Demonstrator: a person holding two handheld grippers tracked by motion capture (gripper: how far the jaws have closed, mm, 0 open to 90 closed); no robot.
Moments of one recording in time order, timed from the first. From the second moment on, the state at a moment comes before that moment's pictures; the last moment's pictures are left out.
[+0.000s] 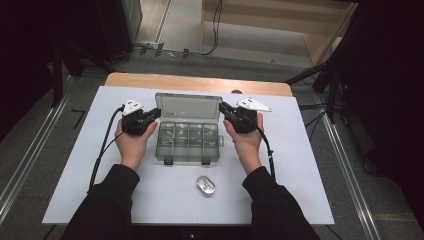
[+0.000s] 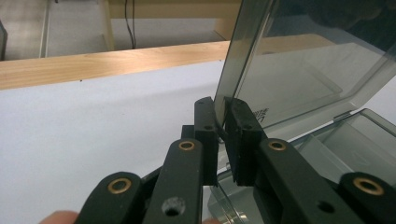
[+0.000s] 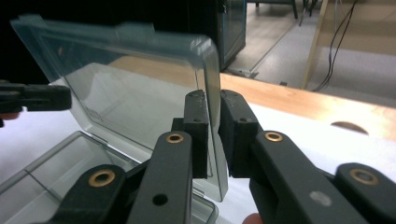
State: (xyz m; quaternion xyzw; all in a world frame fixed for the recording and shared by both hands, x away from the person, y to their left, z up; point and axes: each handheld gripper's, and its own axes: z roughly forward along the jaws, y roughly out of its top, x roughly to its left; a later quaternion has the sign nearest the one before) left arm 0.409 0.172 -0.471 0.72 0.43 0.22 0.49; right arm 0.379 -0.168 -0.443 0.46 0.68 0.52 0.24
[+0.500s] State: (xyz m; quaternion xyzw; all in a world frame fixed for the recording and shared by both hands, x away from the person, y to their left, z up) left arm 0.416 0.173 -0.473 0.71 0.45 0.19 0.51; right arm 0.397 -0.160 -0.479 0.50 0.68 0.49 0.22
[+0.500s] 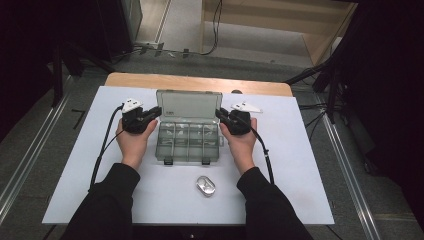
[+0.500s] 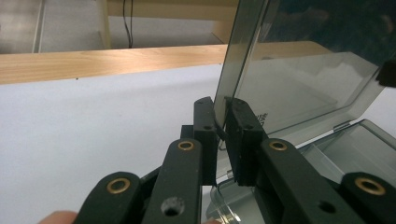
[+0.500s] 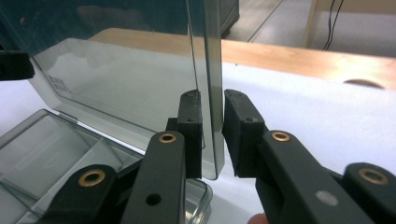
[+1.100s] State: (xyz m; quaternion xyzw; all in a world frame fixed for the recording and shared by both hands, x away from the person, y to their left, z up) left arm 0.427 0.176 -0.488 0.71 0.47 0.16 0.50; right arm 0.410 -0.165 -0.492 0.52 0.67 0.49 0.19
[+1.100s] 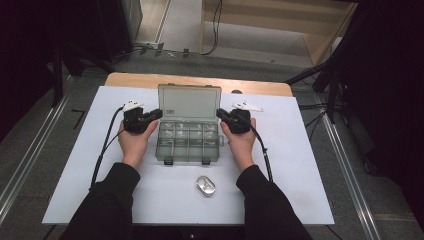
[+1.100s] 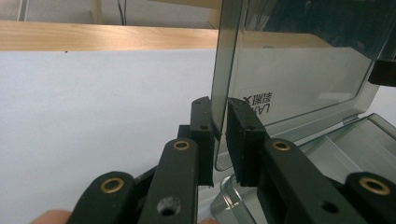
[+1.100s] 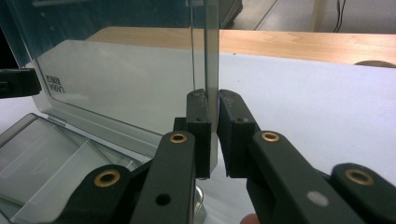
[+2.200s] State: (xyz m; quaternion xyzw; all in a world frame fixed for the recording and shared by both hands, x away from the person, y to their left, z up) left arm 0.438 0.181 -0.503 0.69 0.50 0.10 0.51; right arm 0.424 -0.170 -0.510 0.55 0.65 0.51 0.12
